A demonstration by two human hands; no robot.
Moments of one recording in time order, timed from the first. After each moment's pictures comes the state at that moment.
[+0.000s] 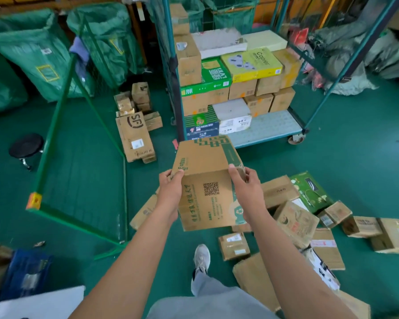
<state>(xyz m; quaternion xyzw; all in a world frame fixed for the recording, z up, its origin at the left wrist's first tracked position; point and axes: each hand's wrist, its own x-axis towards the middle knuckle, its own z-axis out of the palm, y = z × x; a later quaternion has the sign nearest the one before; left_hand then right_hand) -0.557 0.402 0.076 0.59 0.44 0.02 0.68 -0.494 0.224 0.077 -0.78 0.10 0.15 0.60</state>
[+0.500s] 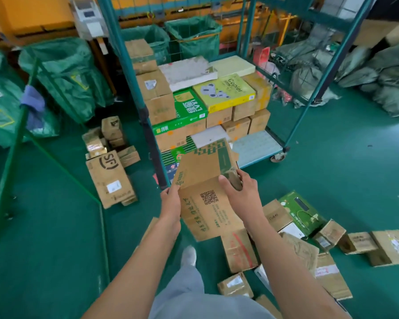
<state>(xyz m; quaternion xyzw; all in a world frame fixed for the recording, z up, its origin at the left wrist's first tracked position) -0.329 0.450 0.081 0.57 0.41 -0.03 0.71 -0.293 0.273 0.104 -0.85 0.08 0.10 0.51</state>
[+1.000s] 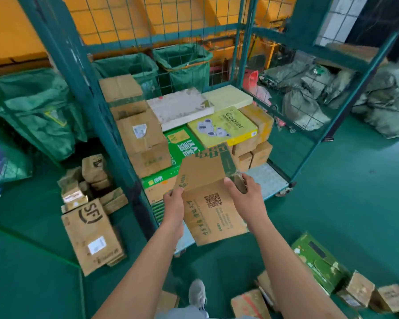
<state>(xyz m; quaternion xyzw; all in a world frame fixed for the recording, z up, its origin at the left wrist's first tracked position) -0.009 0.560 0.086 0.58 0.37 -0.05 0.73 0.006 0.375 0.120 -0.83 0.11 0.05 0.54</state>
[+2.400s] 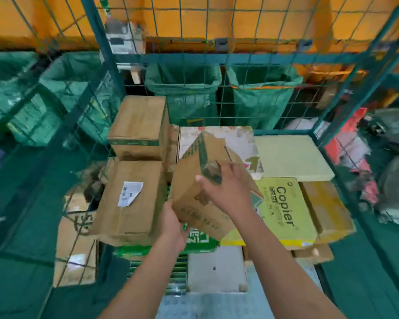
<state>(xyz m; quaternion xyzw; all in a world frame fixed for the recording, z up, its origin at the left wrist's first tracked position) 0.492 0.613 0.054 0.31 0.51 0.15 0.79 0.609 0.520 0.140 -0.92 -0.25 0.12 0.27</state>
